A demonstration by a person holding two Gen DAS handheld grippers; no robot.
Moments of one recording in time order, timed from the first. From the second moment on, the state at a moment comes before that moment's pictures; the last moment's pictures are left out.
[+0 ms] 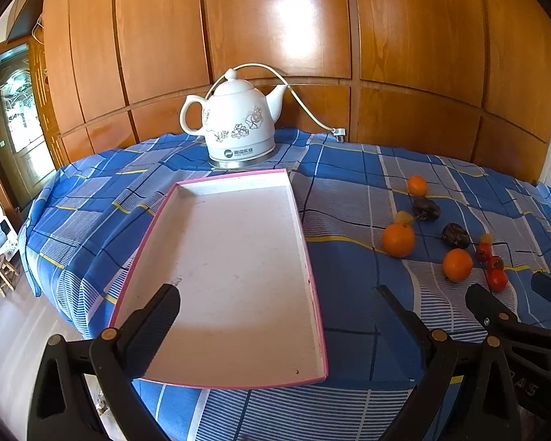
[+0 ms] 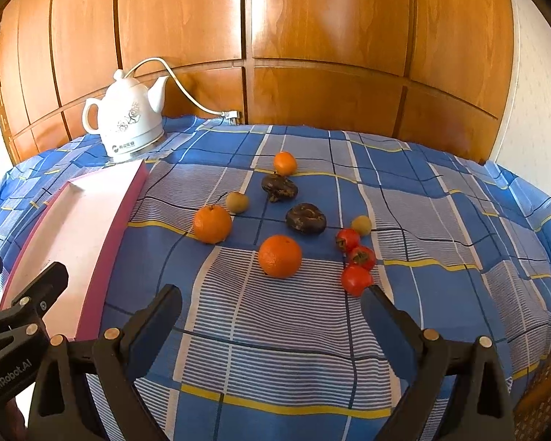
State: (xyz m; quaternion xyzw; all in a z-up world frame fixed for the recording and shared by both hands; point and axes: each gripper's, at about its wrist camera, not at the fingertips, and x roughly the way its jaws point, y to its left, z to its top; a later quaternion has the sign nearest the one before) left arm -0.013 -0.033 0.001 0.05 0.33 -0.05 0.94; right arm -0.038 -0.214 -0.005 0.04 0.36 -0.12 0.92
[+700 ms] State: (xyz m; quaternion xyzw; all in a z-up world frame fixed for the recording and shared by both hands) left arm -0.012 -0.031 0.003 0.05 0.33 -0.05 0.94; right arm -0.038 -0.209 0.000 0.04 0.35 -0.12 0.93
